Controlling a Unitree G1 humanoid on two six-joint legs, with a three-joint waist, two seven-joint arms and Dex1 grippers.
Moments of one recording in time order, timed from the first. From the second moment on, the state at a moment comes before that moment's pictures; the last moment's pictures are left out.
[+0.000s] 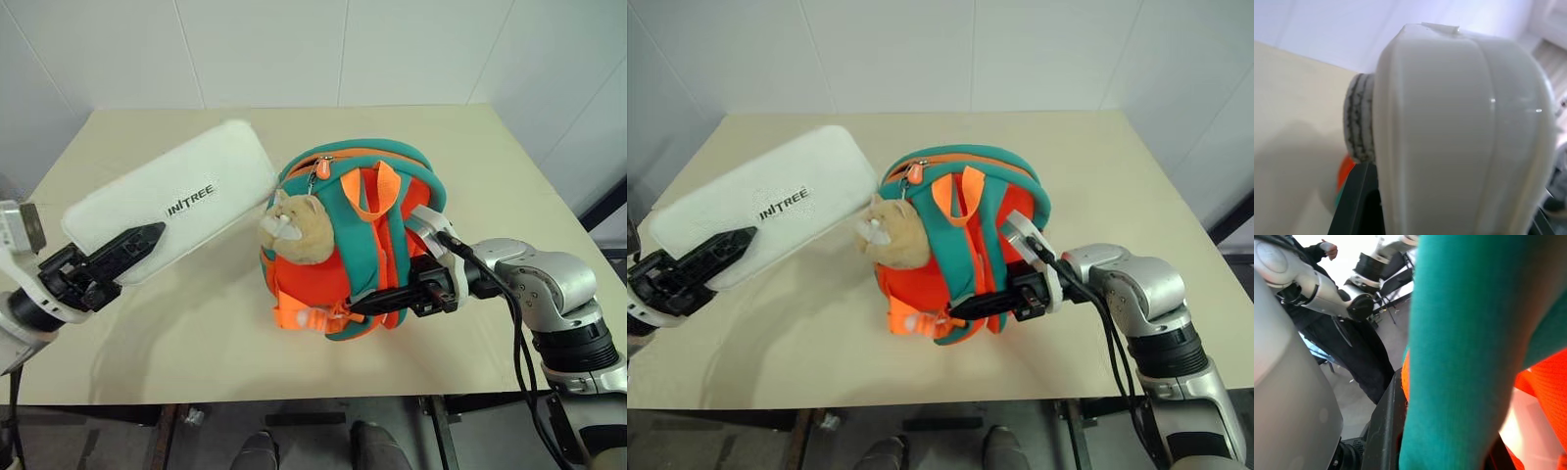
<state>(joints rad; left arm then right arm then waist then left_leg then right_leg) -0.11 0.79 0.77 -0.33 -1.48 1.03 -0.60 -0.69 -0.68 0.11 -0.15 0.76 0.95 1.40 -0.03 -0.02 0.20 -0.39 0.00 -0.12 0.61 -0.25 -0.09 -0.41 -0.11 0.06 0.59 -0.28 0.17</state>
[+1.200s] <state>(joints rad) -1.12 0.63 -0.25 0.38 -0.35 0.41 -1.38 -0.68 -0.61 0.15 -0.16 0.75 0.94 1.32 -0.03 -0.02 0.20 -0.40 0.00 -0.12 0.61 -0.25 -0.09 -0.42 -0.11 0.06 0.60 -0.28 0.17</state>
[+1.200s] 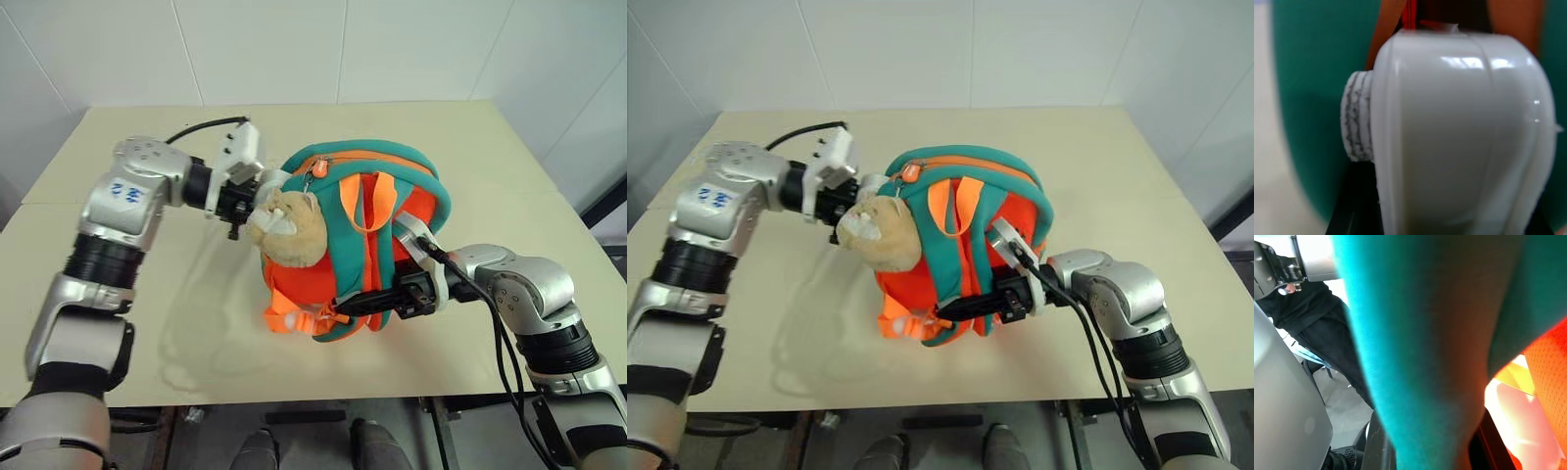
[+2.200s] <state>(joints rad) -0.82 0.90 0.04 0.01 -0.47 0.56 -1.40 -0.65 -0.61 0.15 -0.19 0.77 0.92 1.26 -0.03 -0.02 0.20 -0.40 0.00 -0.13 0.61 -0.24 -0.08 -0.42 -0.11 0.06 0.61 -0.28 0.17</state>
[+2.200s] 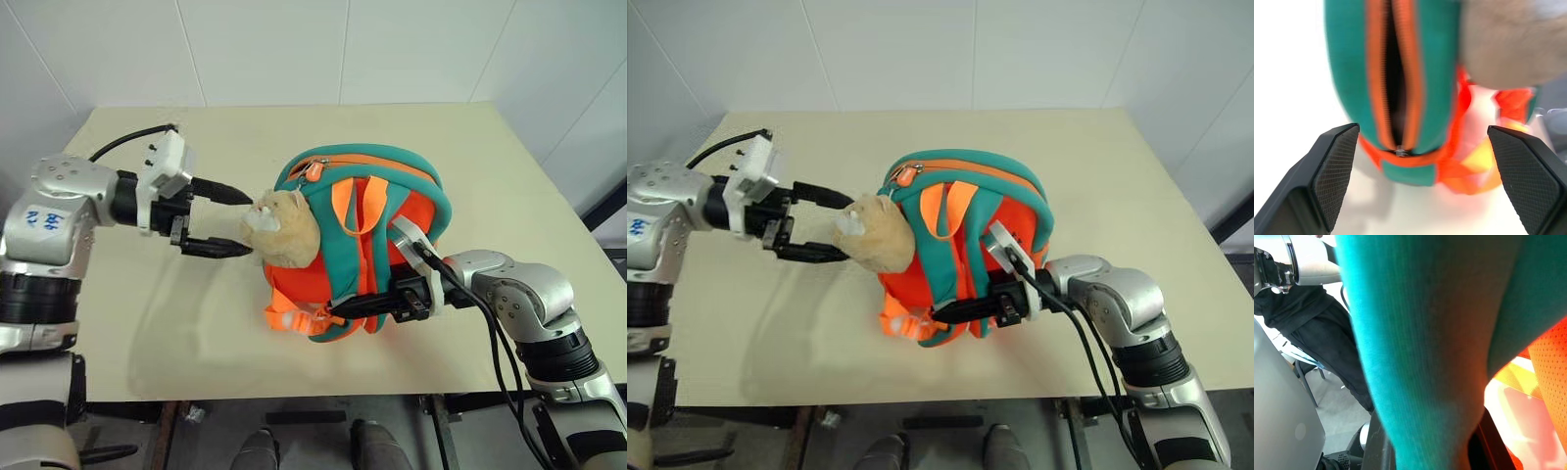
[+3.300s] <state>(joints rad) -0.86 1.06 0.06 0.24 -0.44 0.43 -1.32 -0.64 -0.60 0.15 -0.16 0.75 0.89 1.25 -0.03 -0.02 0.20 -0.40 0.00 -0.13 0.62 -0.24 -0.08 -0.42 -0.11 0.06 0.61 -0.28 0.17</state>
